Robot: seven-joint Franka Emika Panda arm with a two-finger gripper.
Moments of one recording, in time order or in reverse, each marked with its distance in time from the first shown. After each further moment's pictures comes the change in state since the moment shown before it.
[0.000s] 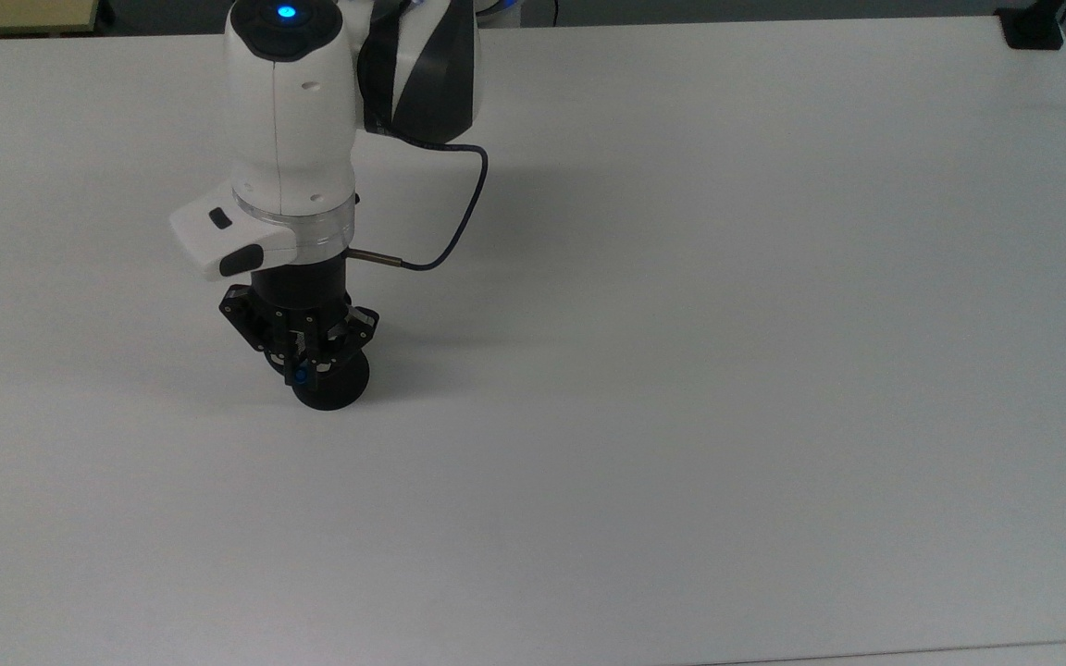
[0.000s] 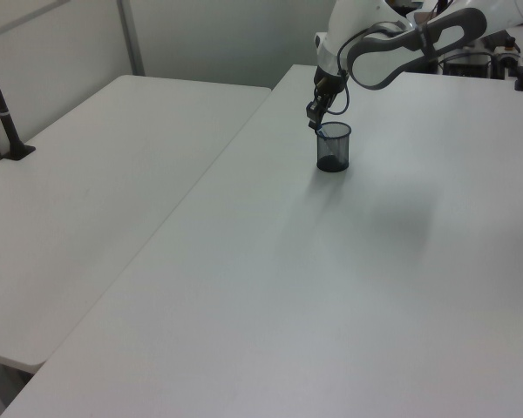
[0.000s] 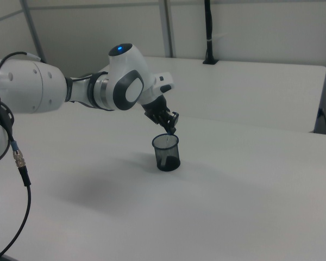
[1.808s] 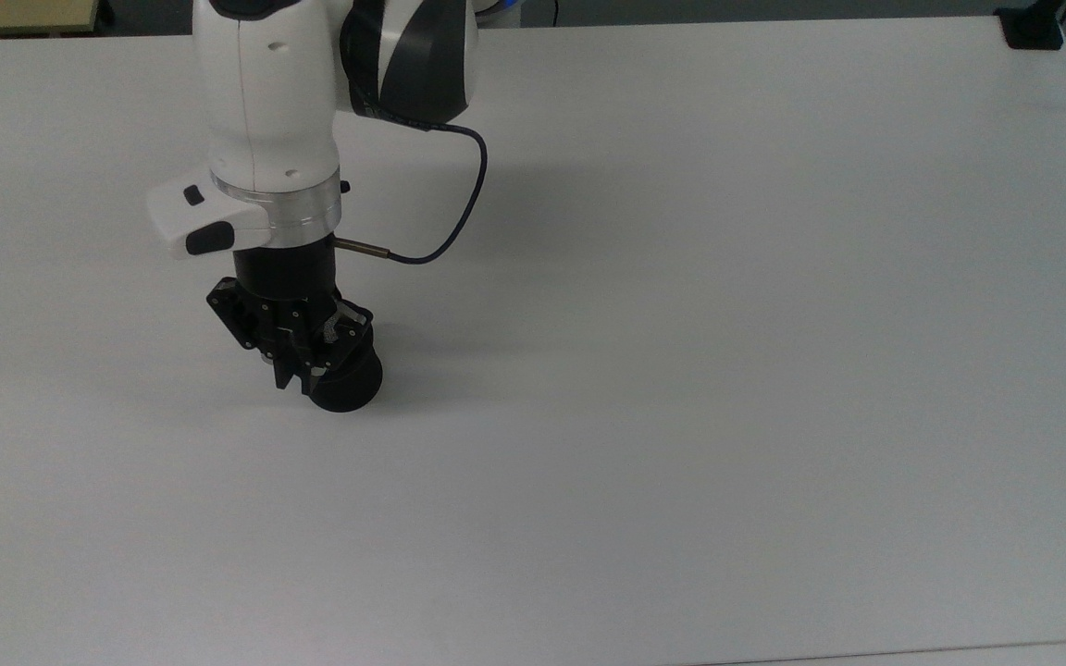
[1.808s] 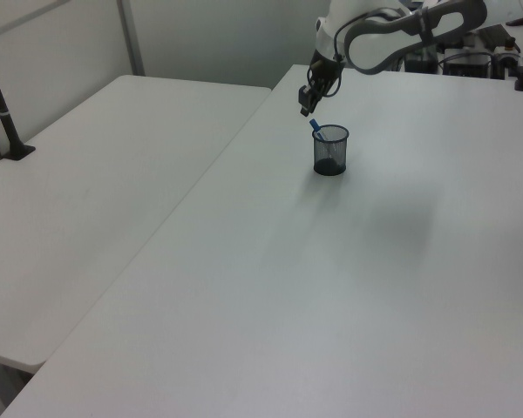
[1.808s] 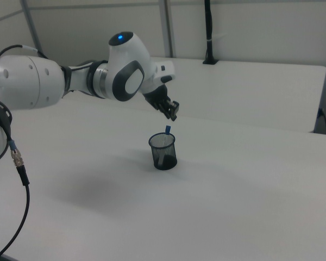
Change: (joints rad) arm -0.003 -0.007 -0.005 0.061 0.087 0.000 0.047
